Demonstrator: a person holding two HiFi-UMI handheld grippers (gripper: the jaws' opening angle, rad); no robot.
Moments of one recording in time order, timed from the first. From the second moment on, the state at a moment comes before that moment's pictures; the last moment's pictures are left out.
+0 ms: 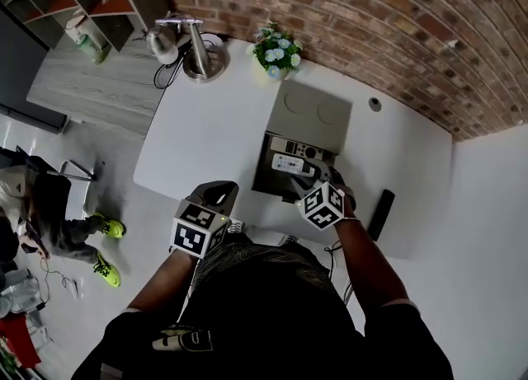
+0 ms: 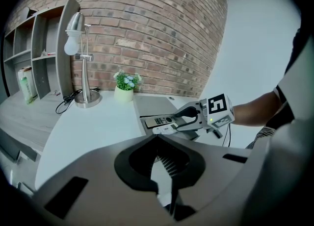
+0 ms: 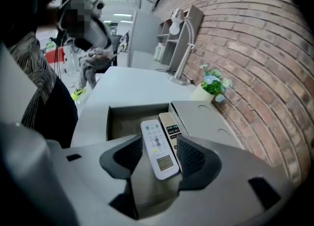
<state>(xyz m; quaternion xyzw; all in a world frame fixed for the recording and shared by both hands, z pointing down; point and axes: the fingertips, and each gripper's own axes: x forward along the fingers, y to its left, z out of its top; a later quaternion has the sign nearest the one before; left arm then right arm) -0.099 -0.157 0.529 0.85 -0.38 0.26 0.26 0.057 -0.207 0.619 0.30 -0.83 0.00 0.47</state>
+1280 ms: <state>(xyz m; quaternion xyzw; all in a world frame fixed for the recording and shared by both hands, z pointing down) 0.045 -0.147 0.467 0.95 -0.17 0.23 0.16 0.135 -0.101 0.490 0.58 -0.75 0.31 0.07</state>
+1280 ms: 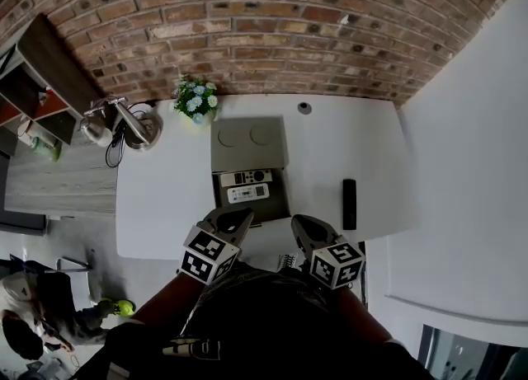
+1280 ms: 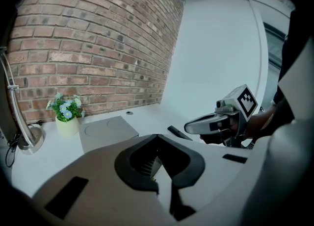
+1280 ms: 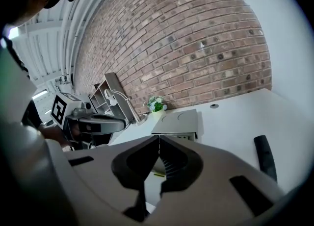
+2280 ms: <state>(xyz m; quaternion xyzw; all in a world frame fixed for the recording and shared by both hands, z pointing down) 0.112 -0.126 0.537 0.91 -0.14 0.38 0.08 0.336 -0.052 0.589 0.70 -0.61 0.29 0.22</state>
